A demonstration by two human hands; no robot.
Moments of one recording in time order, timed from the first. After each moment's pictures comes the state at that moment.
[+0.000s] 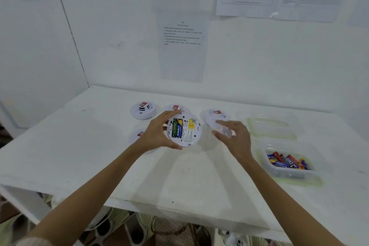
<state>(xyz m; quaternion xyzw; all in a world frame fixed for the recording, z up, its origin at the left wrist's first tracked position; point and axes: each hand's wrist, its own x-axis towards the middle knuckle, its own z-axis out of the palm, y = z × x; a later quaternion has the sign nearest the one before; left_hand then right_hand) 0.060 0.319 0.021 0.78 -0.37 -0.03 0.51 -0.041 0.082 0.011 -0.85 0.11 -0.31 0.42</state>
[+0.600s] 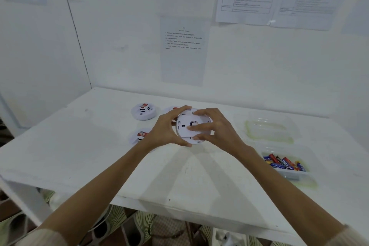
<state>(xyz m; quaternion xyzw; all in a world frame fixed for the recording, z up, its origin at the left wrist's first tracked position) 0.037 0.296 0.043 0.75 -0.40 0.00 0.53 -0.040 0.110 0.062 -0.92 -0.20 -0.26 0.21</state>
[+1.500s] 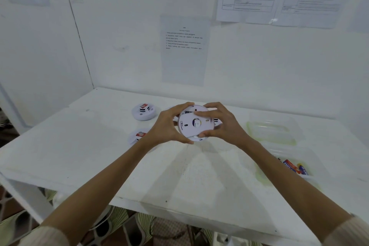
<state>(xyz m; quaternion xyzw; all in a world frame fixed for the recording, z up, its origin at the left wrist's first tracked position) 0.043 0.282 0.049 0.75 -0.42 0.04 0.51 -0.025 0.080 0.067 -0.90 -0.17 -0.22 0.34</state>
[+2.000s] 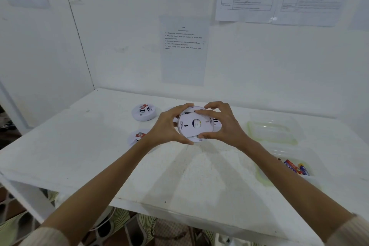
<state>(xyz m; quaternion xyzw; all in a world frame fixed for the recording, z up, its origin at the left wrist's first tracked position) 0.049 0.279 0.044 0.76 -0.42 0.04 0.50 -0.028 0.075 0.062 -0.91 -0.16 -0.24 0.31</state>
